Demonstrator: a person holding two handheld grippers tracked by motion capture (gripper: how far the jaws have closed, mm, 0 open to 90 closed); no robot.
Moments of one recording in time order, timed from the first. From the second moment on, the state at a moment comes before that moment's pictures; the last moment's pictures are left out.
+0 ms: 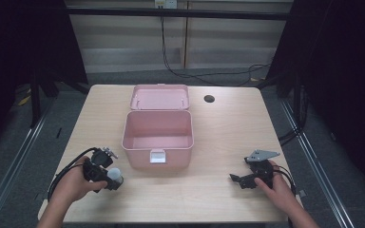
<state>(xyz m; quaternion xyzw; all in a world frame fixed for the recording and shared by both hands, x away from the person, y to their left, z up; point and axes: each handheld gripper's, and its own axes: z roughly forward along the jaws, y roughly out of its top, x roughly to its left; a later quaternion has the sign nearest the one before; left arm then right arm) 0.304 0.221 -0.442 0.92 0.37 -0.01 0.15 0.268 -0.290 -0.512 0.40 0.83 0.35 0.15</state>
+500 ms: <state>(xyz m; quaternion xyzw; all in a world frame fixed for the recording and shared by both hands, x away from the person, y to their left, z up) 0.318 0.212 -0.435 0.92 0.38 -0.02 0.13 0.268 -0.290 -0.512 0.40 0.83 0.35 0.15</state>
